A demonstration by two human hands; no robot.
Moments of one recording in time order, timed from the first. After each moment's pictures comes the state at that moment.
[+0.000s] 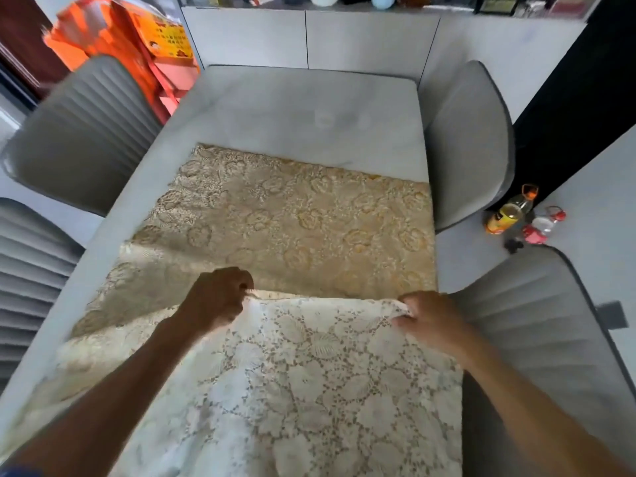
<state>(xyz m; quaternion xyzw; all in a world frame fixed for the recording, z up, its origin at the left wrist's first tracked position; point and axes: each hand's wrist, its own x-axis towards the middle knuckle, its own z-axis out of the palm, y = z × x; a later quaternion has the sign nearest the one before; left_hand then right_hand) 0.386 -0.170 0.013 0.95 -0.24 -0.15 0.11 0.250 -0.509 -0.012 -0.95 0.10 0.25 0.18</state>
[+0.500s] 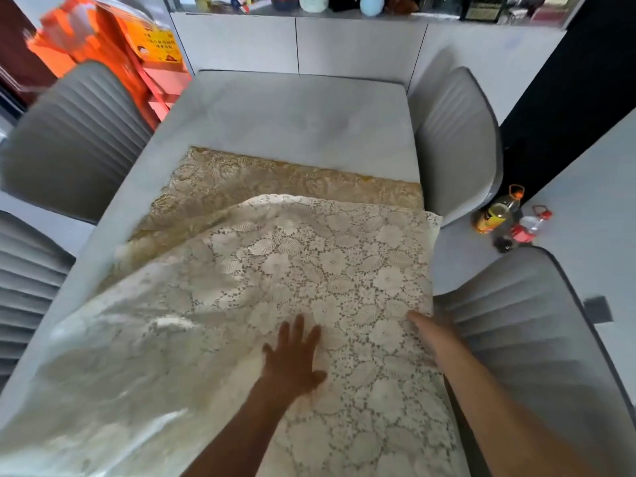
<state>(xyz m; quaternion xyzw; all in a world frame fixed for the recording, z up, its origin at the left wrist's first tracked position) 0.284 -0.249 -0.066 0.91 -0.23 -0.35 0.00 0.233 -0.513 -0.081 -0.62 0.59 0.13 0.50</state>
